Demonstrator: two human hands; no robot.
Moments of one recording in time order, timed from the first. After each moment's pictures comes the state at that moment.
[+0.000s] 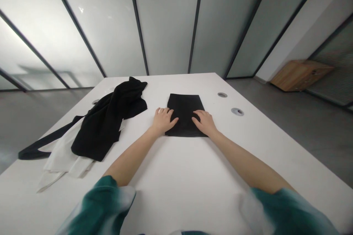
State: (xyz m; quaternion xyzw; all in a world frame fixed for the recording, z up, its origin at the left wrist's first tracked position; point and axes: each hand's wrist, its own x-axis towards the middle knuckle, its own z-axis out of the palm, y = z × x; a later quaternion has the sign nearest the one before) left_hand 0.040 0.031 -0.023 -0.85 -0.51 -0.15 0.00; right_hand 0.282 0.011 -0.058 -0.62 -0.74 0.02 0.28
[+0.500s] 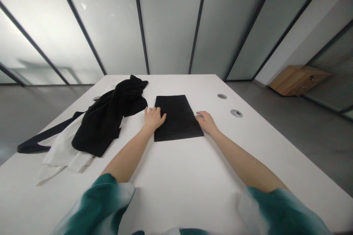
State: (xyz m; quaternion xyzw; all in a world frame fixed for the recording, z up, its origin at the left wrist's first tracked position) left_hand 0.009 0.047 -0.038 -0.76 -0.63 -0.19 -0.01; right_hand 0.300 0.025 -0.068 -0.64 -0.70 0.08 0.31
